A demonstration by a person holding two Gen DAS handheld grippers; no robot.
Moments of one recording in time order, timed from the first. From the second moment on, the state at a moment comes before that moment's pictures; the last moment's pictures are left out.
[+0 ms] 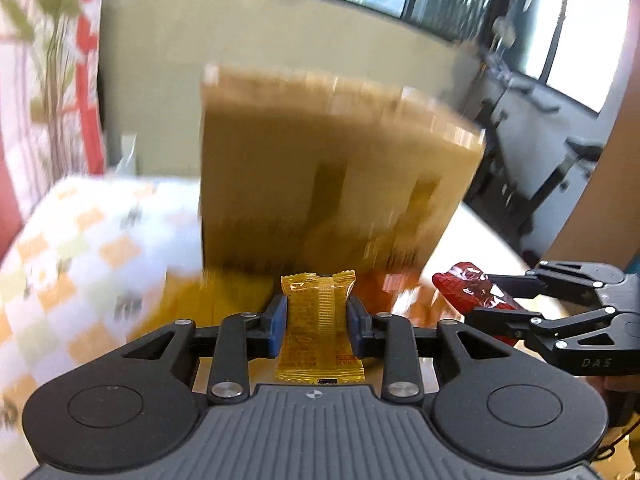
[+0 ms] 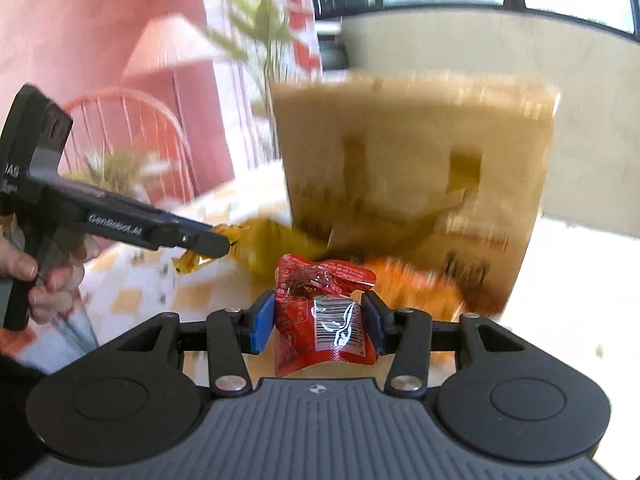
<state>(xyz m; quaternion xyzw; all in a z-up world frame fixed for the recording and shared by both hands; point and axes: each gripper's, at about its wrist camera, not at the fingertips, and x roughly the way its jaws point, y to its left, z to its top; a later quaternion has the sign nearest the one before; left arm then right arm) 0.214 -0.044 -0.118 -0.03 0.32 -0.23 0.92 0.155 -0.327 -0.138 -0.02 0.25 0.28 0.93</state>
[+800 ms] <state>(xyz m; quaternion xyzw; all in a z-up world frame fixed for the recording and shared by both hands) 0.369 -0.121 -0.052 0.00 0.21 -0.15 0.97 0.353 -0.331 -0.077 -0.02 0.17 0.13 0.98</state>
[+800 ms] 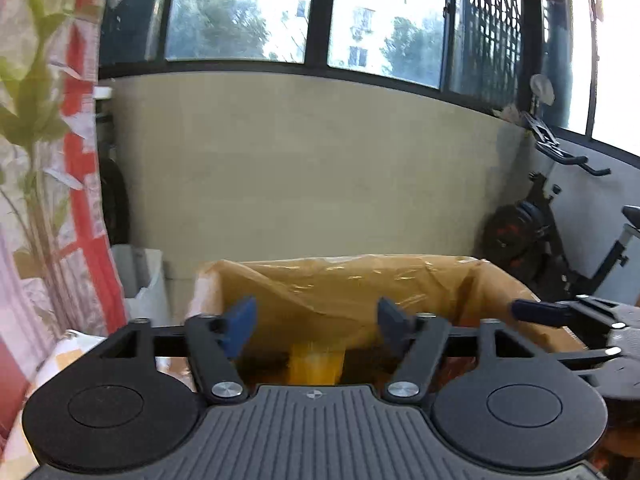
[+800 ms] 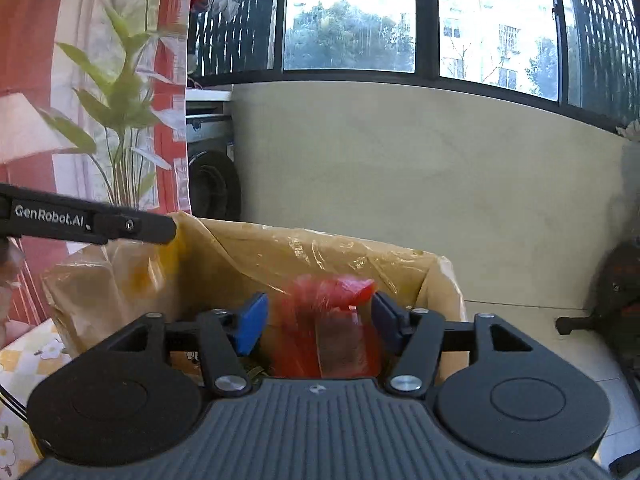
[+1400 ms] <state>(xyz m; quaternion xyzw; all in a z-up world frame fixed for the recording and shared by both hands) 0.255 0.007 -0.070 -0.04 0.20 -0.12 0.97 0.202 -0.422 -0.125 0.06 0.16 0.16 0.97</state>
